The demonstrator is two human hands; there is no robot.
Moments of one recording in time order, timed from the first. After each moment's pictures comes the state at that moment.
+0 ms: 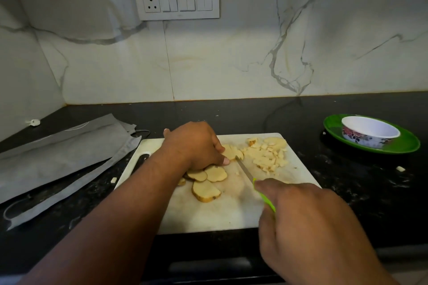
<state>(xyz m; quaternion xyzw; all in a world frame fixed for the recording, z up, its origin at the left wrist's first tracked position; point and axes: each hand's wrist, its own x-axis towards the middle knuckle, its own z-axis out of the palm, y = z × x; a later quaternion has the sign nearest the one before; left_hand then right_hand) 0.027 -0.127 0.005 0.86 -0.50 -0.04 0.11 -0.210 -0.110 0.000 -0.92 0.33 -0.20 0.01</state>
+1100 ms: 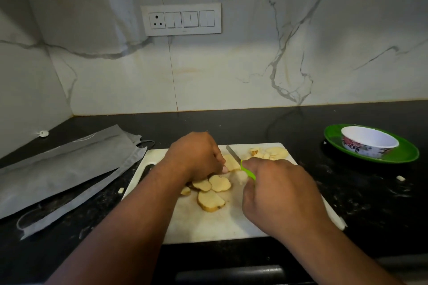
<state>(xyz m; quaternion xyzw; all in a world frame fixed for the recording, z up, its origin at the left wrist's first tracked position) 0.034 -0.122 0.003 0.84 -0.51 -0.06 0.15 -0.165 -0.139 0.000 -0.91 0.33 -0.25 0.00</state>
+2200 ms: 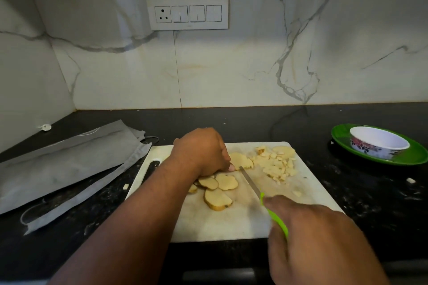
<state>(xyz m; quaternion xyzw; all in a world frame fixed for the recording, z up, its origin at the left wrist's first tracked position) 0.041 -0.130 -0.002 0.85 -0.50 -0.06 0.16 -0.205 -0.102 -0.007 -0.92 0.35 -0.19 0.03</state>
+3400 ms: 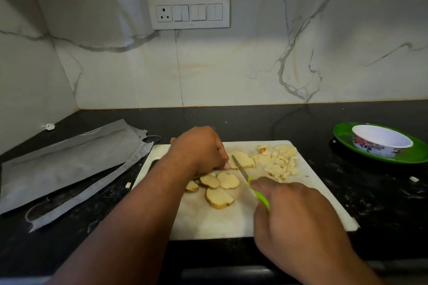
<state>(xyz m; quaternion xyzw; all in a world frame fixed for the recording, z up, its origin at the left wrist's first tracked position) 0.050 -0.126 -0.002 0.85 -0.48 -0.08 0.18 -0.183 -0.116 -0.011 -0.92 0.32 -0.21 0.04</state>
